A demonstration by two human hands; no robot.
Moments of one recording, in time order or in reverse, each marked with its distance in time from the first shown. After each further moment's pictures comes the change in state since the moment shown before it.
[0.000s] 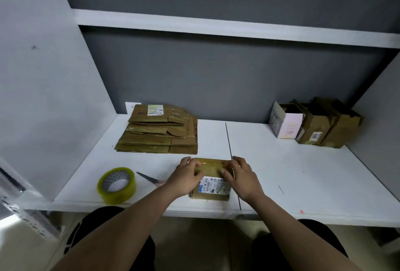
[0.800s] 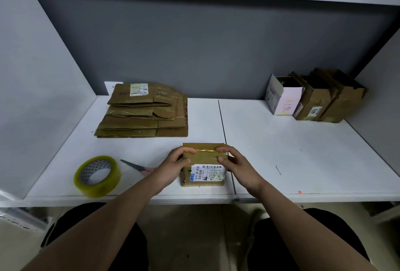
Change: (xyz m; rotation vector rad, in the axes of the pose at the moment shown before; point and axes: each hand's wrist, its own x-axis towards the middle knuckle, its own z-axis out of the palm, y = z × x) left_hand 0.023 -0.031 0.028 -0.668 -0.120 -0.088; right_hand 0.005 0.029 0.022 1.012 -0.187 0.088
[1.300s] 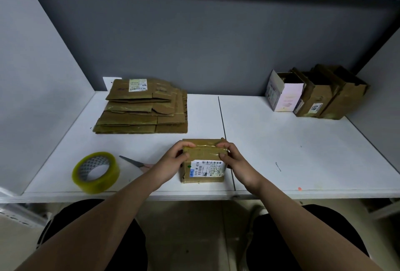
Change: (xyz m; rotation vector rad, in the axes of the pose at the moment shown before) left_hand -0.003 0.004 0.000 -0.029 0.000 0.011; right_hand 0.002 0.002 0.002 0.002 -0.057 0.022
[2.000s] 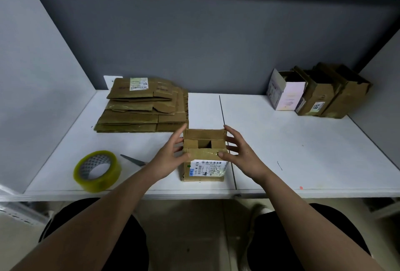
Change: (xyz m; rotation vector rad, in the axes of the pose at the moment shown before) left_hand -0.004 0.010 -0.011 0.049 -0.007 0.102; right_hand 0.001 -0.023 -0.011 -0.174 0.022 -0.062
